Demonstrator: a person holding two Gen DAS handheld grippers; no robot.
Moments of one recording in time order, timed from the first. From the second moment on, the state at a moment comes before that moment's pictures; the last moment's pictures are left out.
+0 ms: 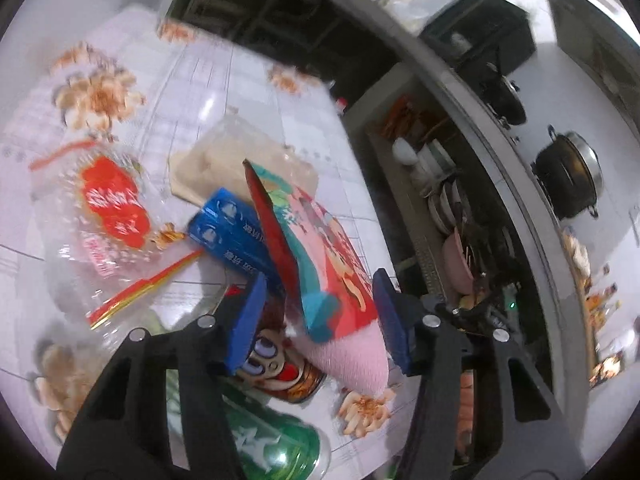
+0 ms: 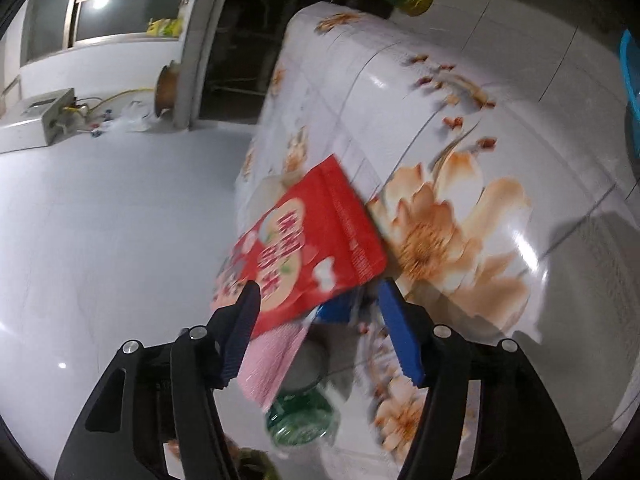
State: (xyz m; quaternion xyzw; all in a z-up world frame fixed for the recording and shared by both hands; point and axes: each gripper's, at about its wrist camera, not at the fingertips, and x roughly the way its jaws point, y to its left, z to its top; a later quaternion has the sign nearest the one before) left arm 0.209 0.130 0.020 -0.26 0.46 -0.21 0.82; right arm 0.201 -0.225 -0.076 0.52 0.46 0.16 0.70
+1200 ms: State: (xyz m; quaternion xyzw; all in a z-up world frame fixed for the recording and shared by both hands) left arm 0.241 0.116 0.013 -0.33 0.43 -0.27 0.80; right arm 0.186 -0.186 0.014 0.18 0.40 0.26 0.86
